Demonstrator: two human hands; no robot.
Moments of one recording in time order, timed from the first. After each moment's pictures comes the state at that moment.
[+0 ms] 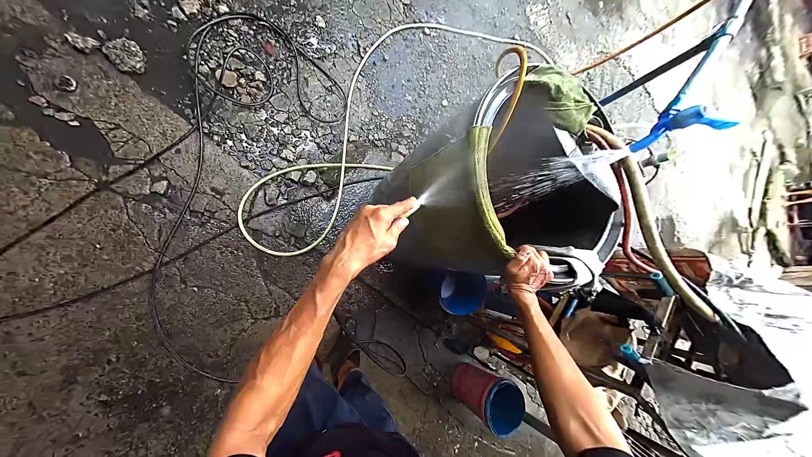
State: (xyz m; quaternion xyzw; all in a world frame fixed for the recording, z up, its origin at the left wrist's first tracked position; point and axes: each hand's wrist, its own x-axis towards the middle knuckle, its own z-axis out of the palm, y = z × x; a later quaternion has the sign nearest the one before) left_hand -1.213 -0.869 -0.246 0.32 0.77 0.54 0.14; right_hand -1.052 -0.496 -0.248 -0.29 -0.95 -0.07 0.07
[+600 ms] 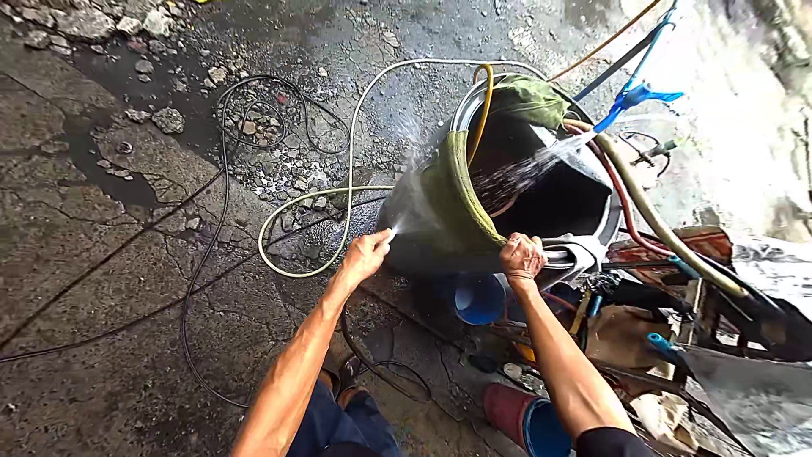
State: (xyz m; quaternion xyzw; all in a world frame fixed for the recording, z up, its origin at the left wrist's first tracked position) left_hand -1.161 -0.869 -0.261 0.17 0.80 0.51 0.27; right_hand -1.052 -0.498 -0.245 -0.26 -0.96 -0.03 0.09
